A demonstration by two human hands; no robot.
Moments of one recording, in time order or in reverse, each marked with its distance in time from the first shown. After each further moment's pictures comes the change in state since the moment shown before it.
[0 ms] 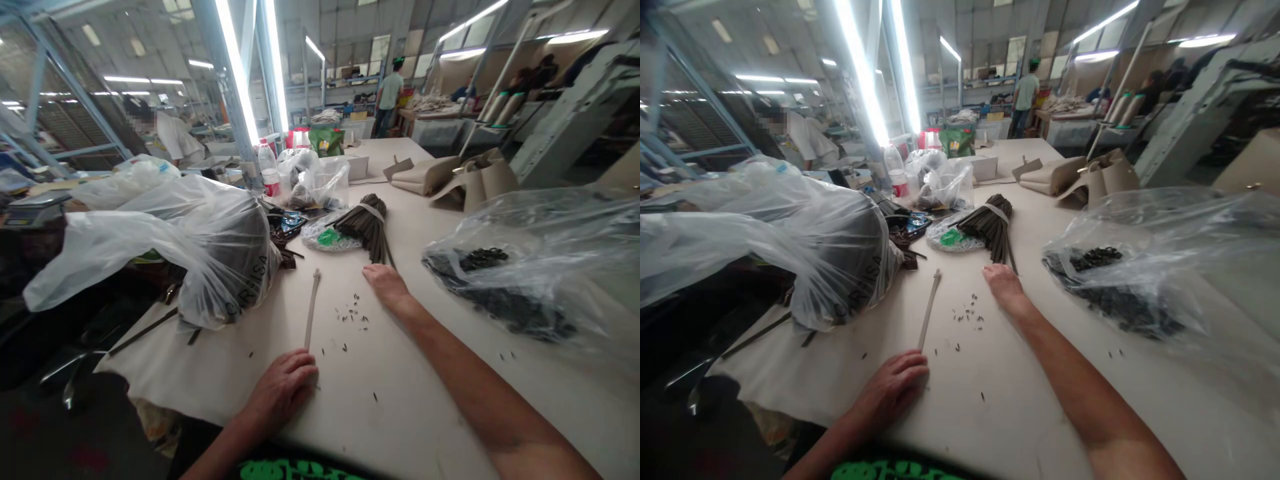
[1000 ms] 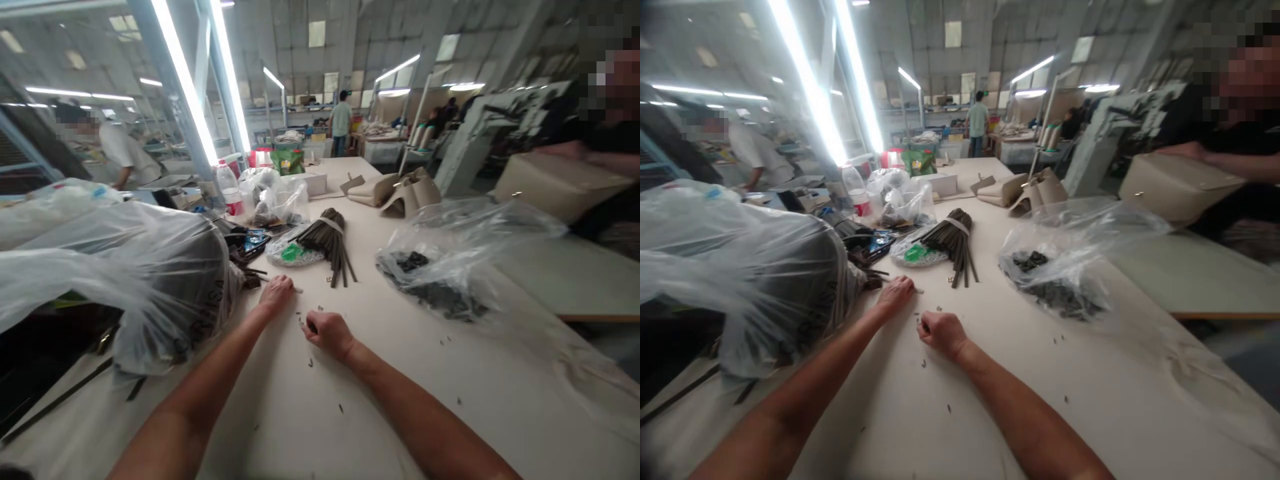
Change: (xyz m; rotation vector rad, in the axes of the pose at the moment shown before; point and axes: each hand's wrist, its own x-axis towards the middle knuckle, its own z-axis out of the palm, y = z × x) left_hand 0.225 -0.091 0.001 0.248 -0.081 -0.280; right_hand -0.055 -0.092 -0.008 0.309 0.014 0.048
